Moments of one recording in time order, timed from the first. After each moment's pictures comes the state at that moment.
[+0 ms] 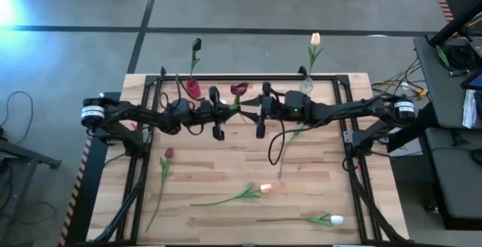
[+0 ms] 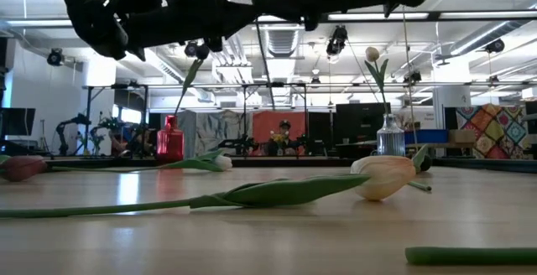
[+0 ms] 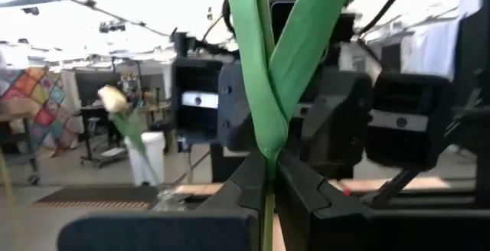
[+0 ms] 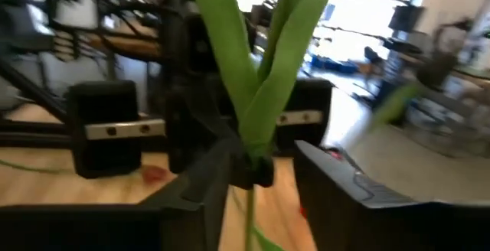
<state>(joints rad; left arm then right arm) 0.21 1.50 0.55 1.19 0.10 0.07 -0.15 1.53 0.94 0.55 0.01 -0.17</state>
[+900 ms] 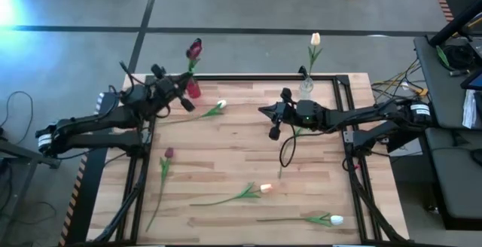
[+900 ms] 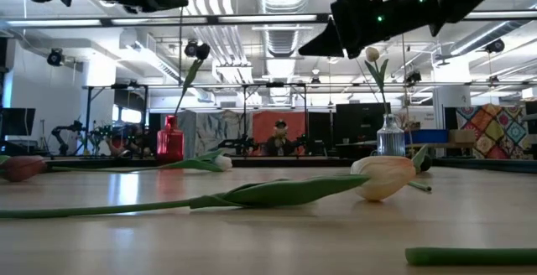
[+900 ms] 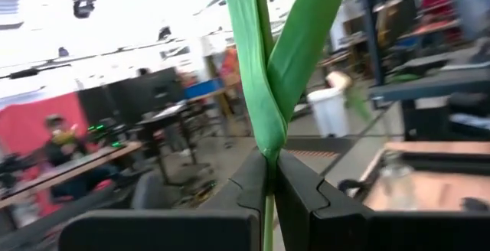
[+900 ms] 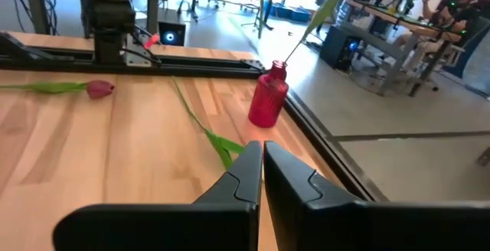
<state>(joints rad) 0.36 0.76 0.54 0.41 -0.38 0.38 -0.14 1.36 0.65 0.52 0.21 -0.18</state>
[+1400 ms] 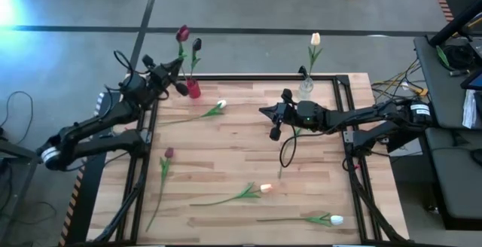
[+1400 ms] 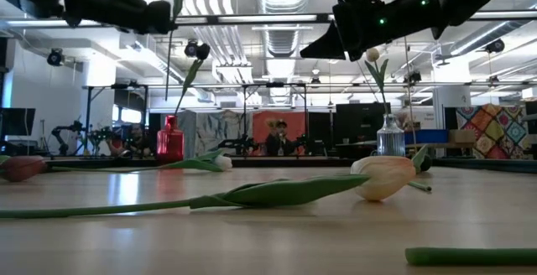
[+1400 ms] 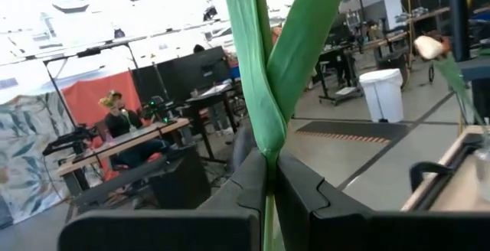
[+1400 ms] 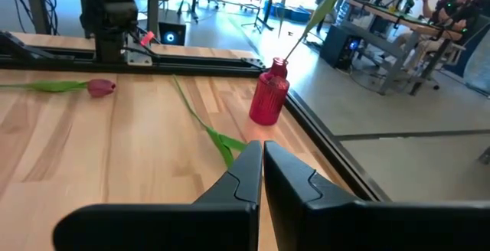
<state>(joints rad) 0.71 0.79 0.49 0.49 -0.19 0.35 -0.14 1.36 0.63 0.54 0.21 -0.17</state>
